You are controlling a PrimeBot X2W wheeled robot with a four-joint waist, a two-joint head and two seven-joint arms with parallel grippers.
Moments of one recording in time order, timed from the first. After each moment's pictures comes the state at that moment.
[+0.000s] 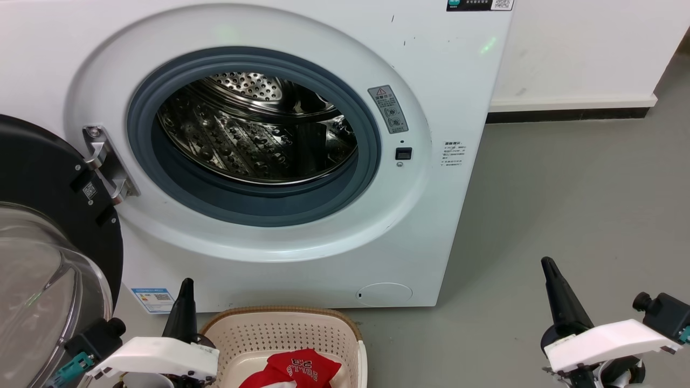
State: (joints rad) left arm -0.03 0.08 0.03 0.20 -0.80 -0.06 -0.09; right arm -0.01 -0.08 0.03 0.14 0.81 0.13 -0.05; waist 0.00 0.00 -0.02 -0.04
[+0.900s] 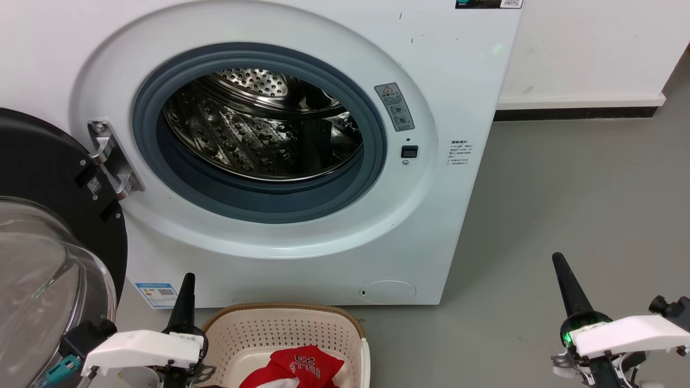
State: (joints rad) left arm -0.05 0.07 0.06 0.22 -1.12 -0.09 -0.01; right arm -0.04 -0.08 0.00 0.18 1.15 0.13 0.00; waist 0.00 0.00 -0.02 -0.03
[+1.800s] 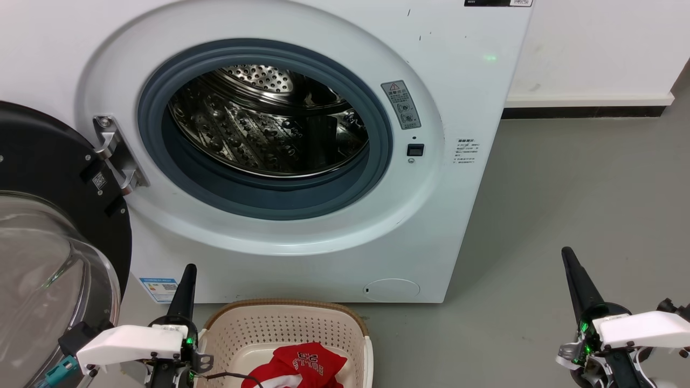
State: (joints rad) left arm -0.08 0.06 0.09 0.23 -1.37 -0.11 0.05; right arm -0.07 -0.08 -0.04 0.21 1.40 0.13 0.04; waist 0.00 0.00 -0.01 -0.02
